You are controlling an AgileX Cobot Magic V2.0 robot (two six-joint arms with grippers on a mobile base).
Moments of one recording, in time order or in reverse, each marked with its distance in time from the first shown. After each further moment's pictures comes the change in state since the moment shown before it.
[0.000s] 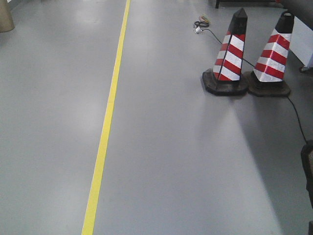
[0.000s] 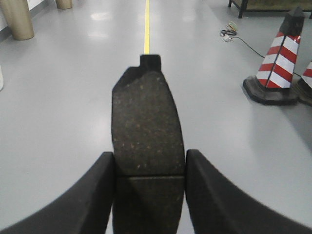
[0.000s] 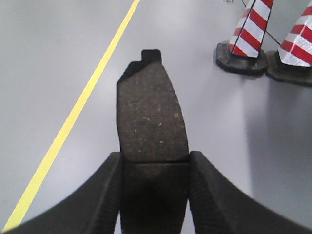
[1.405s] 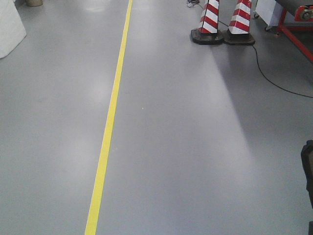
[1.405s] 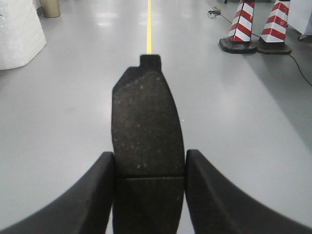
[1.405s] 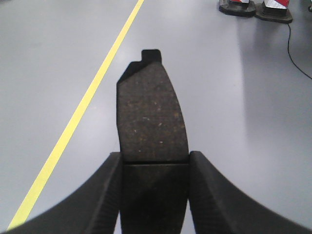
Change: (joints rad) left arm 0.000 0.000 0.000 0.000 0.001 0.000; right arm 0.000 0.000 0.000 0.000 0.000 0.000
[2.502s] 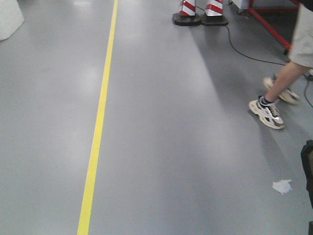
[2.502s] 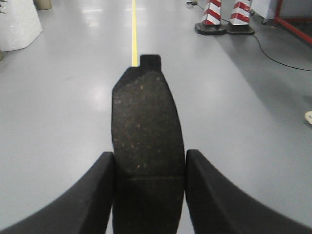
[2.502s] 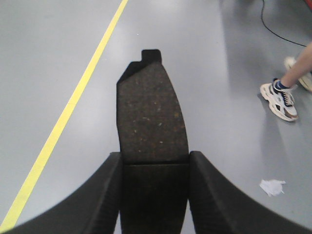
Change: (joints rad) left arm 0.000 0.000 0.000 0.000 -0.001 0.000; right arm 0.000 0.000 0.000 0.000 0.000 0.000
